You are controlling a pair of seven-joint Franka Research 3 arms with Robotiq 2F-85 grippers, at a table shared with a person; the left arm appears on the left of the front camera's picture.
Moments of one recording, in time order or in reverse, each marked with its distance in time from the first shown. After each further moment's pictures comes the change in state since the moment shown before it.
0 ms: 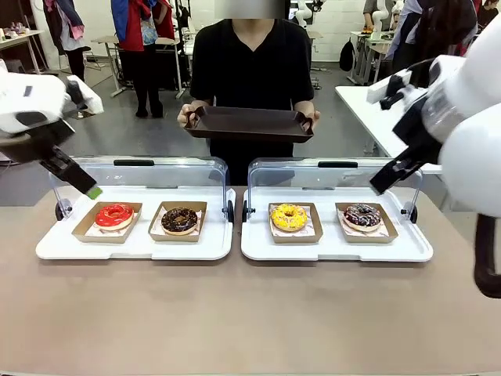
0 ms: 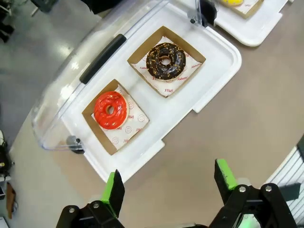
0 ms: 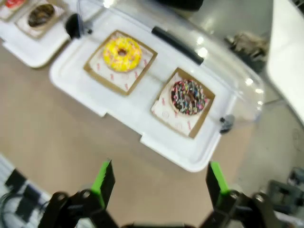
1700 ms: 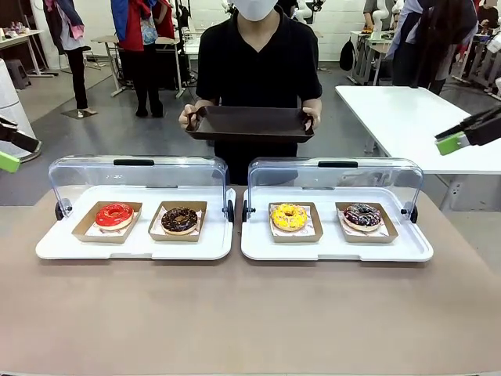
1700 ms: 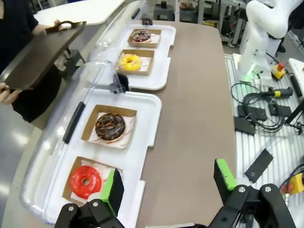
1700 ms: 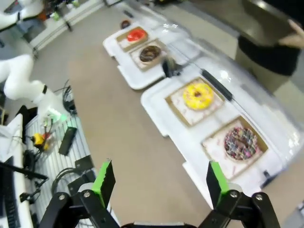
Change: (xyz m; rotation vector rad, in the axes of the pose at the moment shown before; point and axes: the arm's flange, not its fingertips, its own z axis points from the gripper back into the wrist) left arm -0.078 0.154 0.016 -0.607 -0.476 -0.375; right arm -0.053 -0.194 -0.024 0.706 -0.327 0.031
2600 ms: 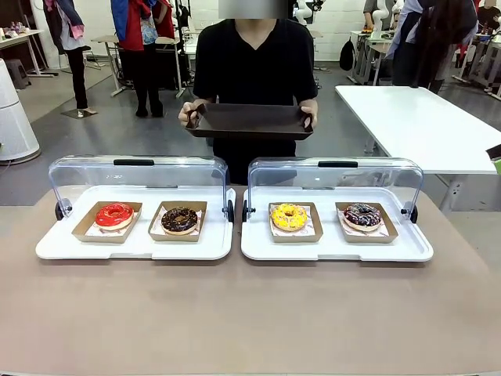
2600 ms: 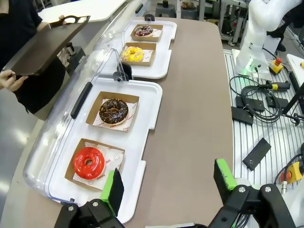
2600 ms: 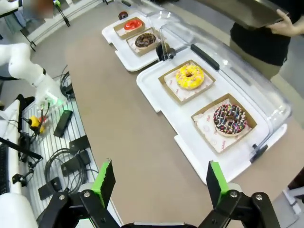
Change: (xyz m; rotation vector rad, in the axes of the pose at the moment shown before) left arm -0.029 0.002 0.042 0.000 0.006 0.011; right arm -0.047 -0.002 0.050 -0.003 0.005 0.071
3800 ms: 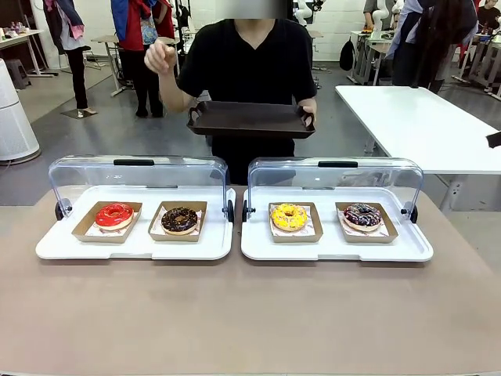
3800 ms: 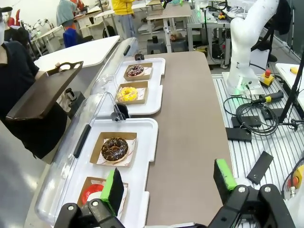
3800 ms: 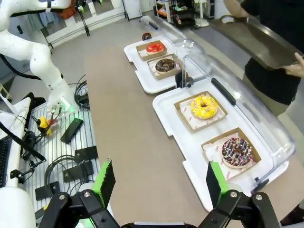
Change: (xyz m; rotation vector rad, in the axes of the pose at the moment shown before) left arm -0.006 -0.015 0.014 -0.043 -0.198 -0.153; right arm 0.001 0.014 0.007 0.075 -0.135 0.125
